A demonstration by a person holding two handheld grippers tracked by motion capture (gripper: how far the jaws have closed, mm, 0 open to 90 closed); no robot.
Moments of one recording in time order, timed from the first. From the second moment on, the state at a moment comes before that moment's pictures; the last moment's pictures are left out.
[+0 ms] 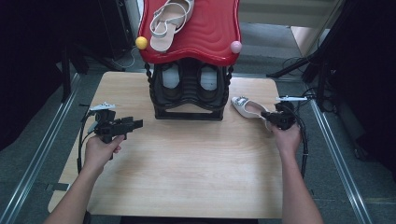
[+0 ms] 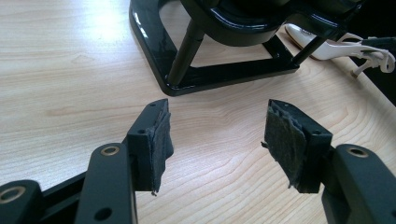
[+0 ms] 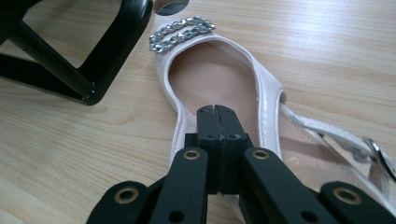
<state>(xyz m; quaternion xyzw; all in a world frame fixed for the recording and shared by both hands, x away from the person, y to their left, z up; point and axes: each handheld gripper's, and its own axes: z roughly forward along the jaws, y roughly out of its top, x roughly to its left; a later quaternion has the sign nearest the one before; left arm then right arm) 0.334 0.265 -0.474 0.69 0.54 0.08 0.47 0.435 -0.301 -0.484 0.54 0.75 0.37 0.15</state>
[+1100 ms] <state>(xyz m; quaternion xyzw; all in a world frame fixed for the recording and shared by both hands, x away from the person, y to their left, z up) 0.335 0.263 -0.476 0.70 0.54 0.08 0.46 0.435 -0.277 -0.485 0.55 0.74 0.37 0.13</state>
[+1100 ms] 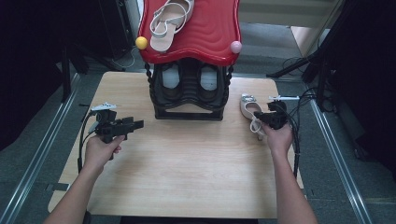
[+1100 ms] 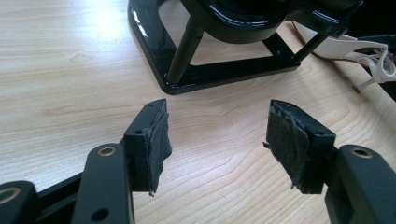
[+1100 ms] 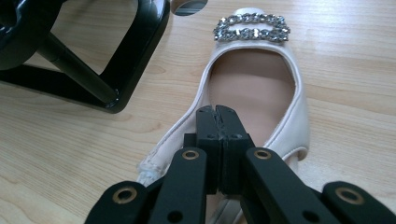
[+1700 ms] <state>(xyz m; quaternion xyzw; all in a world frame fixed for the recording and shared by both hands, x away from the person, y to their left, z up) 0.335 0.261 -0.476 0.70 0.54 0.08 0.46 0.429 -0.281 -0.459 0.54 0.72 0.41 0.14</state>
